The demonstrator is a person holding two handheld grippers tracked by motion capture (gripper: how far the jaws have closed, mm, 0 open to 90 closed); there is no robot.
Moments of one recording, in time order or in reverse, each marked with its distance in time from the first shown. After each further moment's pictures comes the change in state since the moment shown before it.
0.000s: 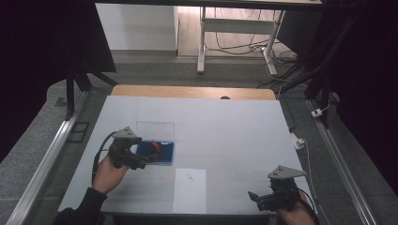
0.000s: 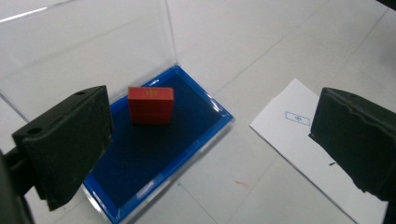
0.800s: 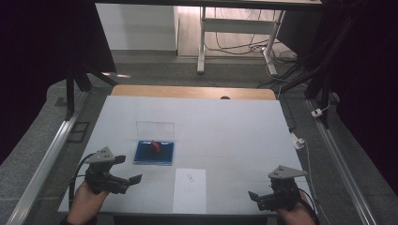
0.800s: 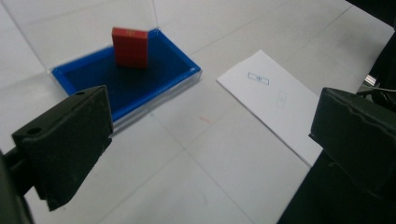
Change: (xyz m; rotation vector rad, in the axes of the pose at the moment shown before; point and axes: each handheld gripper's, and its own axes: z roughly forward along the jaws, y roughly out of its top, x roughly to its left) left arm -0.029 -0.054 -0.059 -0.037 0.003 -0.039; right arm -0.001 0.000 -0.001 -0.005 0.003 0.005
